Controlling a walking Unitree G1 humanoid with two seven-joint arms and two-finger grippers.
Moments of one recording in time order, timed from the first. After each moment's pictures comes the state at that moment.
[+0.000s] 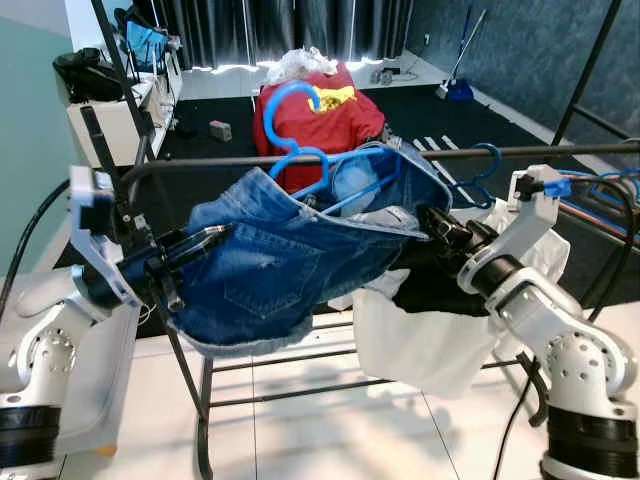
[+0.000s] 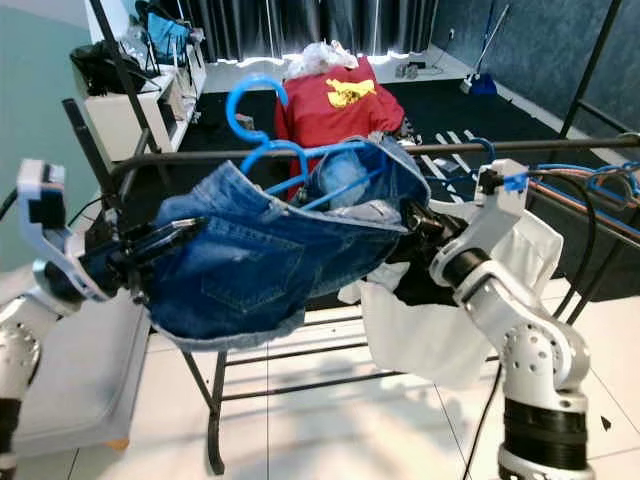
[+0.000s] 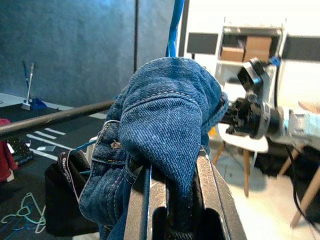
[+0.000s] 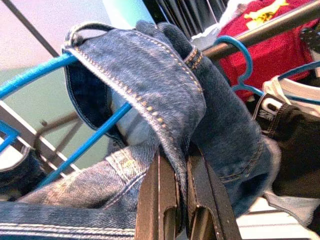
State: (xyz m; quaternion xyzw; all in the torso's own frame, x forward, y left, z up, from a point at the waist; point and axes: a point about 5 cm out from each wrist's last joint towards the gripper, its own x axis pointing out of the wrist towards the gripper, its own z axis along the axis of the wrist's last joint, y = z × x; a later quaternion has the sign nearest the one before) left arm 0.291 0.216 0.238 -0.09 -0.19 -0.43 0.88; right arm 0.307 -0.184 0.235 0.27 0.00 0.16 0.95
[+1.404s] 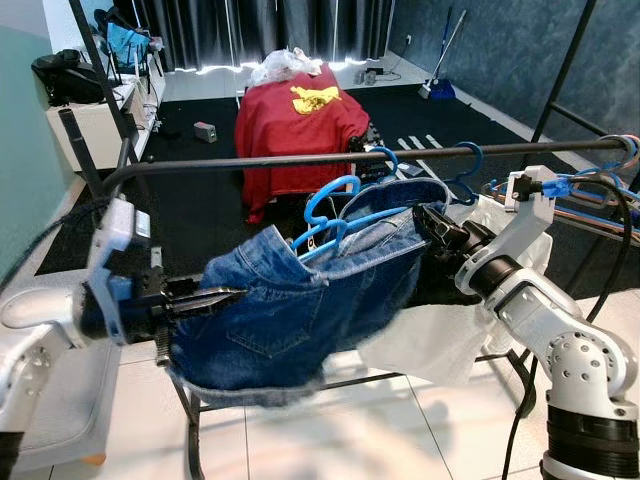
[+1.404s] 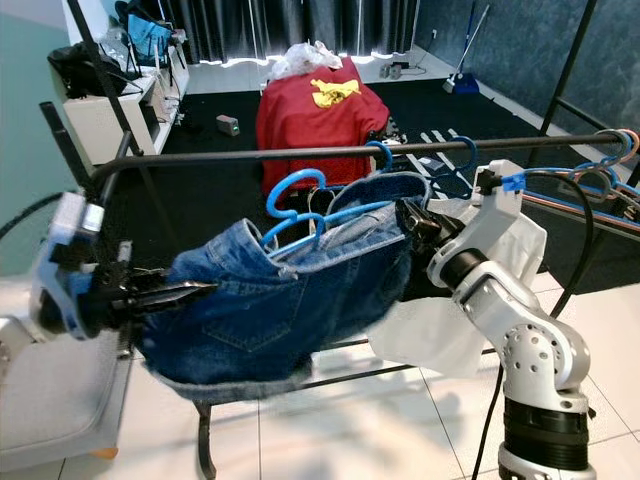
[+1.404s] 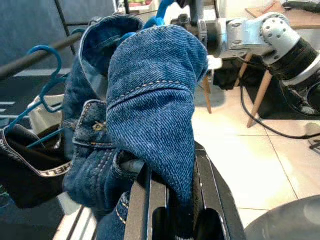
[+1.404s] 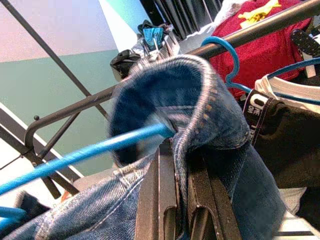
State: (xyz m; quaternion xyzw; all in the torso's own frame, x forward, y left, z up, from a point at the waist) left arm 0.256 0.210 0.245 0.08 -0.09 -0.59 0.80; right arm 0.305 -0.185 0.235 0.24 0.01 0.18 0.96
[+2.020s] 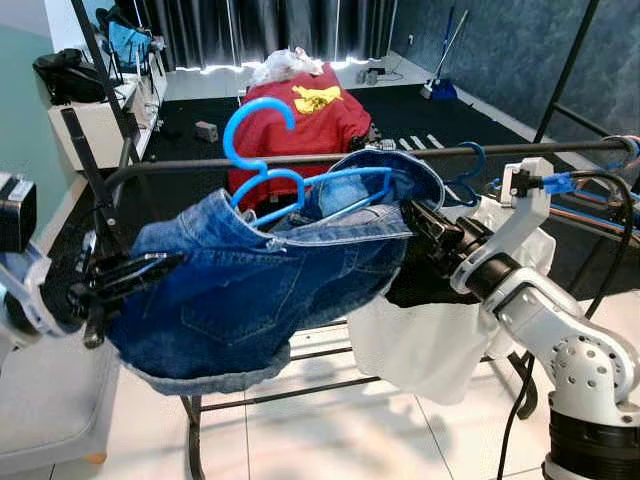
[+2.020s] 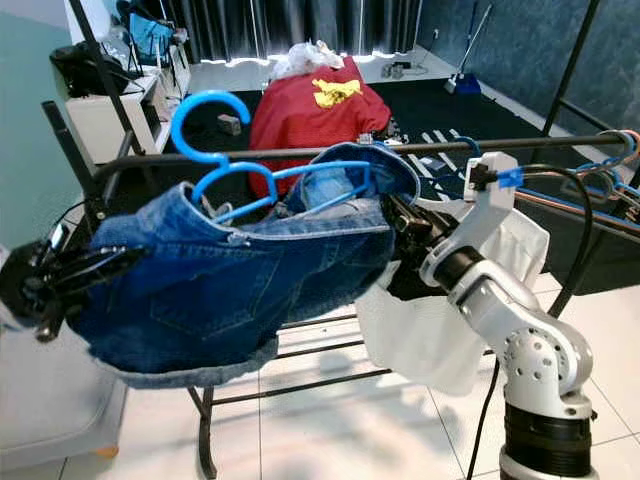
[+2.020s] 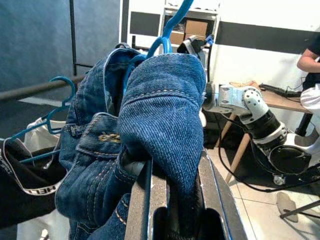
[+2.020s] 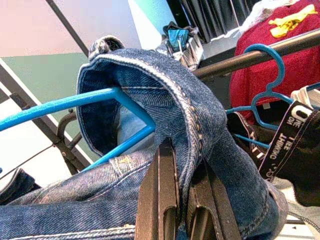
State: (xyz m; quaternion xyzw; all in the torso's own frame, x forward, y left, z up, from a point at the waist) left arm 0.245 0.252 0.245 -0.07 -0.13 -0.58 0.80; right arm 0.297 -0.175 0.244 0.23 -0.01 0.22 0.95
